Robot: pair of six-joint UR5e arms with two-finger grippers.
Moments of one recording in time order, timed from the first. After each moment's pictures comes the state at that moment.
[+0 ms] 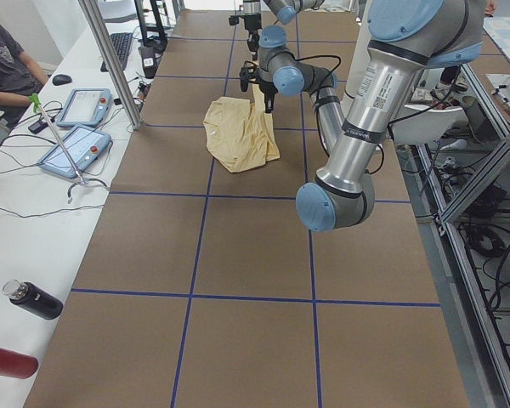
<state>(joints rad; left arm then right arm) -0.70 -2.02 -2.21 -1.40 -2.10 -1.19 0.85 -1.20 1.98 -1.47 2.35 1.30</state>
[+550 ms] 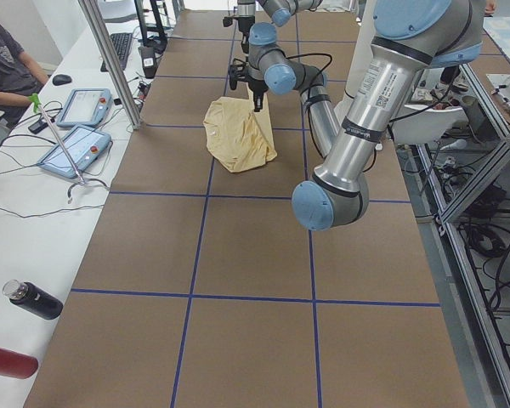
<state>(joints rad) -0.75 -2.05 -2.13 -1.43 -2.11 -1.19 0.87 -1.14 1.90 -1.46 2.32 1.24</state>
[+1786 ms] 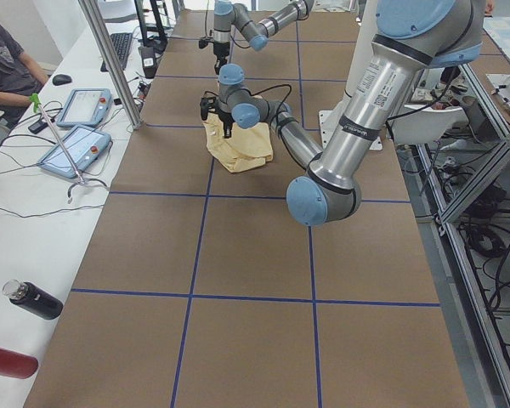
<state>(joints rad) -0.78 -2.09 -1.72 -1.80 -2.04 -1.19 0.86 -0.96 1.47 -1.19 2.16 1.24</state>
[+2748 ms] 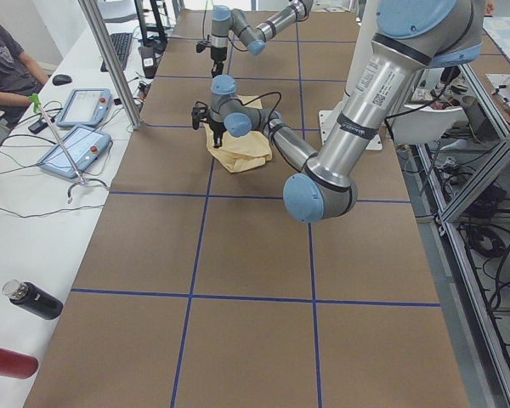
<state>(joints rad) -0.79 -2.12 -1.60 -1.87 -1.98 -1.20 0.85 -0.94 1.39 -1.12 2.12 1.24</state>
